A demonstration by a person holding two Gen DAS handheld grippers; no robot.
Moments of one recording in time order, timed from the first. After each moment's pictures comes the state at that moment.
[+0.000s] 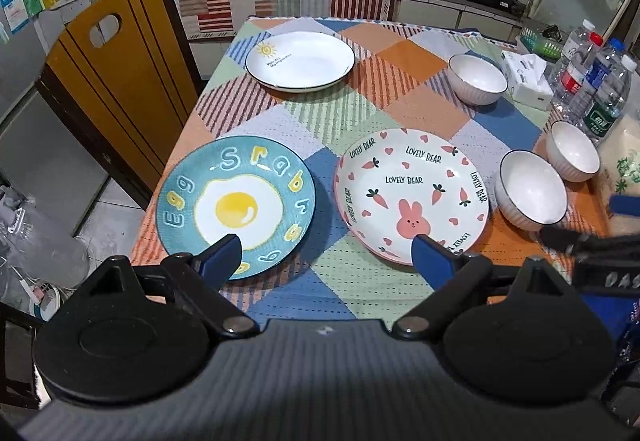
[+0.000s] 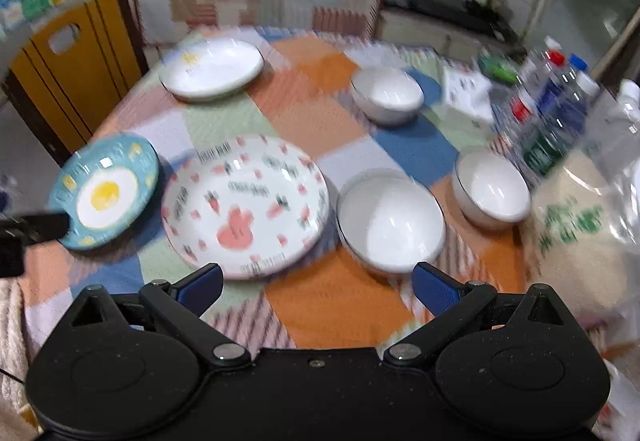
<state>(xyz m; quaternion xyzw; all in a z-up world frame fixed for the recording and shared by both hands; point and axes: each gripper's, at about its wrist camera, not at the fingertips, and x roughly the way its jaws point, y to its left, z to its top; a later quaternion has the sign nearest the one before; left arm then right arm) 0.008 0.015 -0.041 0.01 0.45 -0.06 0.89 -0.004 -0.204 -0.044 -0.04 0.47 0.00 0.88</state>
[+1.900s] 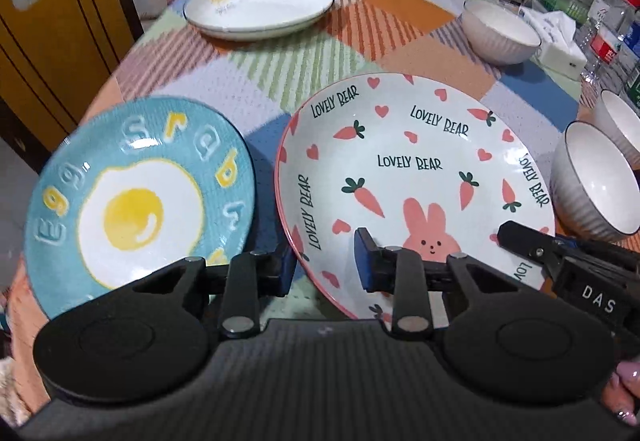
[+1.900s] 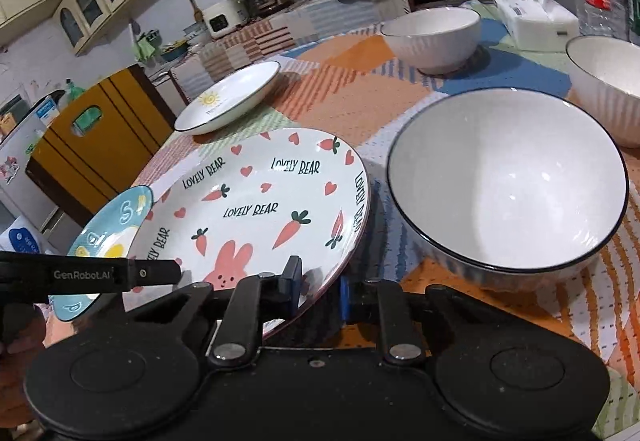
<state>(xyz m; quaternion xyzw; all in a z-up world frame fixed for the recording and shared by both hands) 0.094 -0.020 -0.171 0.00 0.46 -0.09 0.88 0.050 -0.253 -0.206 0.15 0.39 0.10 0.90</state>
